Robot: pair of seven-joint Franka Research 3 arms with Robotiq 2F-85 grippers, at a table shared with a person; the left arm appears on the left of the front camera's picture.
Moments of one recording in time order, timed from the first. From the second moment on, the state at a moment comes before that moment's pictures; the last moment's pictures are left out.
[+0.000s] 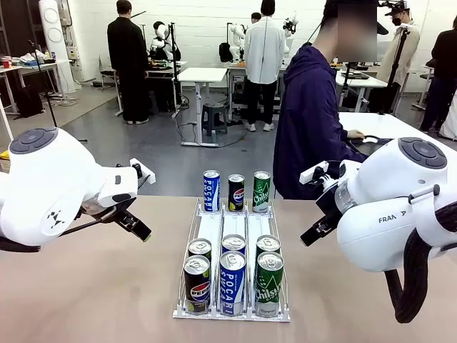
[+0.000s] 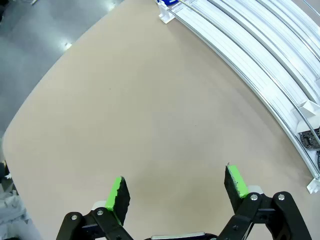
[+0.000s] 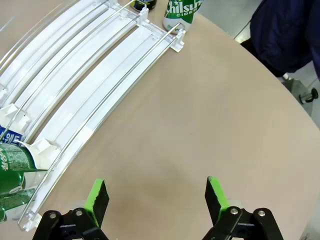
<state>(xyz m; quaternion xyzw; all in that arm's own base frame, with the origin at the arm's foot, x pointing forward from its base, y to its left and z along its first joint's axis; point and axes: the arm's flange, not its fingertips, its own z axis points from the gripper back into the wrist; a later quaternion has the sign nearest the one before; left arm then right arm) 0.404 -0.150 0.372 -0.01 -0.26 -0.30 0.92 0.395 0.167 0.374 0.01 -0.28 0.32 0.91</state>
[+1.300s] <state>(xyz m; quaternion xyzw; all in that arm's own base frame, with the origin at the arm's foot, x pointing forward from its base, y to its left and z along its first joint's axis) 0.394 -0.151 0.446 -0.01 -0.29 -0.30 0.91 0.379 0.154 0.448 0.01 -0.31 0.30 0.90</state>
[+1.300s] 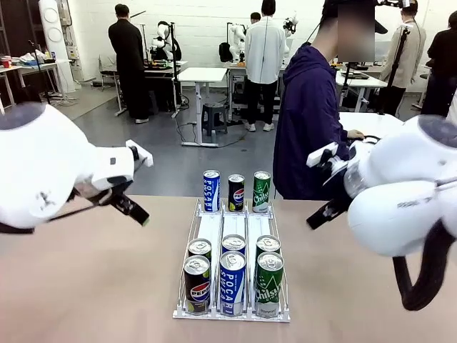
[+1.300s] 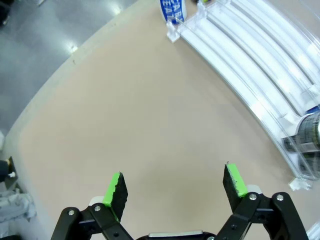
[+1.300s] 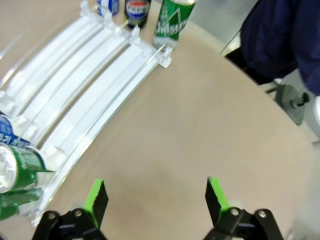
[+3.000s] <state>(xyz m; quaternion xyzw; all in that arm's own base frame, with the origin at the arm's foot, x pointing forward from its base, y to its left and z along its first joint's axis) 0.308 0.054 0.662 -0.31 -0.33 -0.31 0.84 0.219 -0.078 0.649 0.26 -0.41 0.20 0.85</state>
